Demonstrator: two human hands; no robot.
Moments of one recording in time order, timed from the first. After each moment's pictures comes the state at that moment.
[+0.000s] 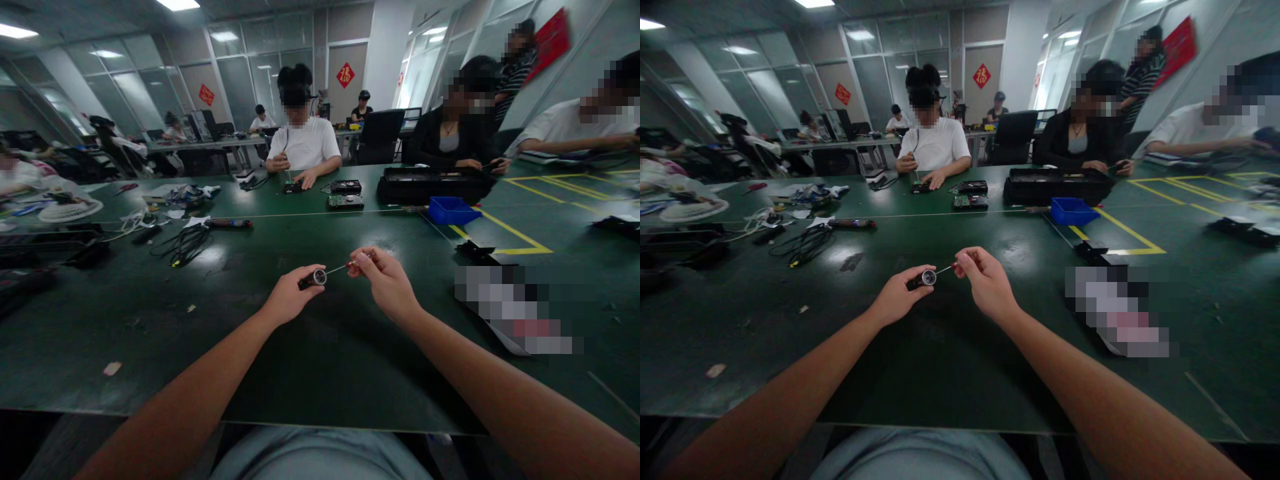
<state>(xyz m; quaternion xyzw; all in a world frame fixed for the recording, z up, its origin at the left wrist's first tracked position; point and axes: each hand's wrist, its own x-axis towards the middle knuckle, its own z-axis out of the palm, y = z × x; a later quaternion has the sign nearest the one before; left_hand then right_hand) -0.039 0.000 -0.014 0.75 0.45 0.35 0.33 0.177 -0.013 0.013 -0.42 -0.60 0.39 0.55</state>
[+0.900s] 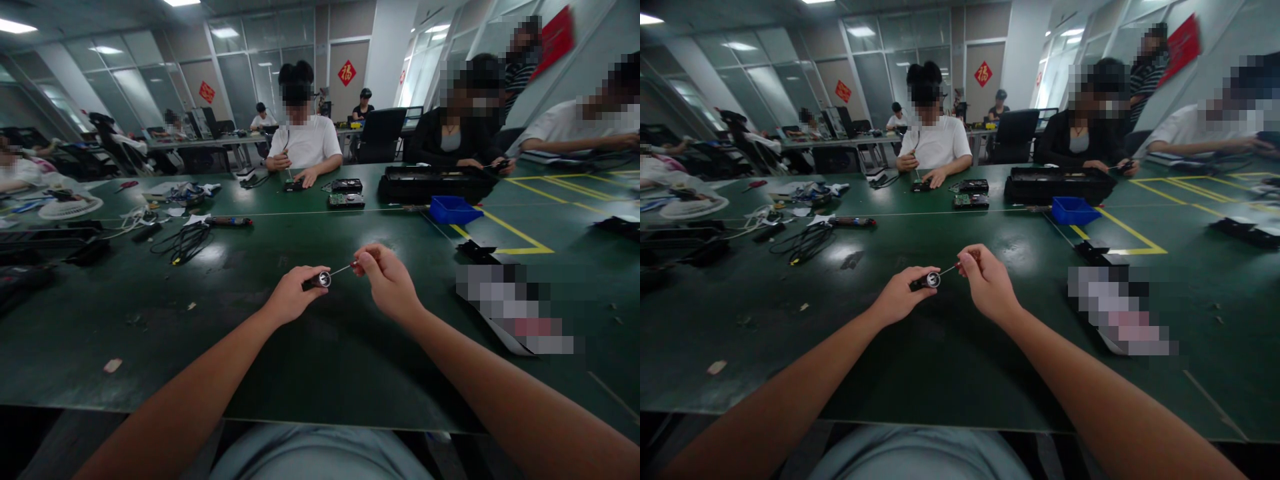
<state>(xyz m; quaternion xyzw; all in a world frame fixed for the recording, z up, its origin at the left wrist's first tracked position) -0.038 0.000 -0.015 0.80 0.43 0.32 0.27 0.181 -0.020 0.020 -0.46 -0.68 0.26 0.51</state>
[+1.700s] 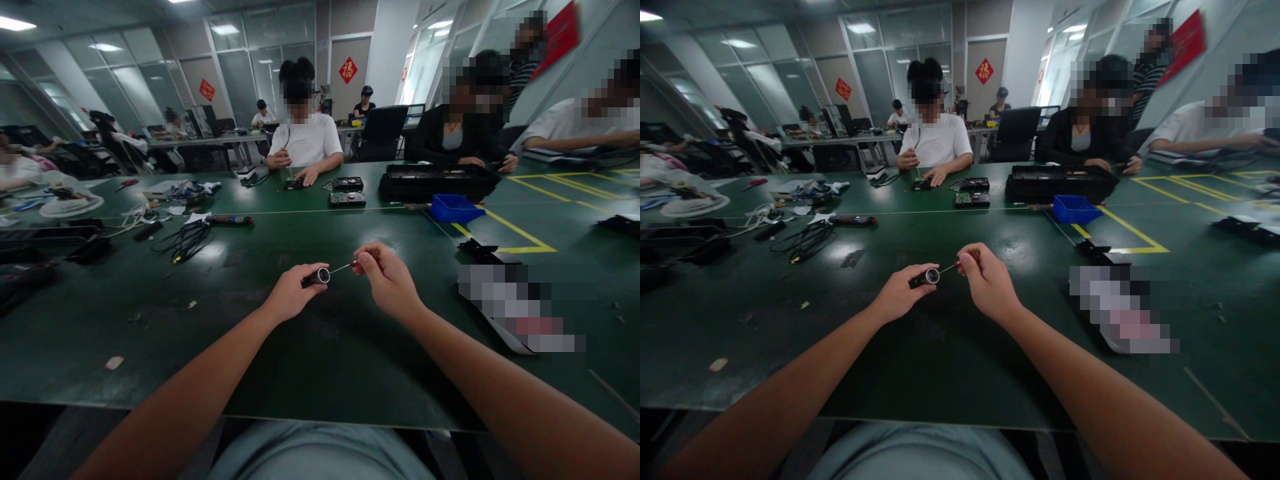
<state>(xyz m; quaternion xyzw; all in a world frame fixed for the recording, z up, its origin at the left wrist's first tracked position) -0.039 0.001 -0.014 0.79 0.44 0.33 0.28 0.180 -0.021 0.022 -0.46 -0.68 0.26 0.50</state>
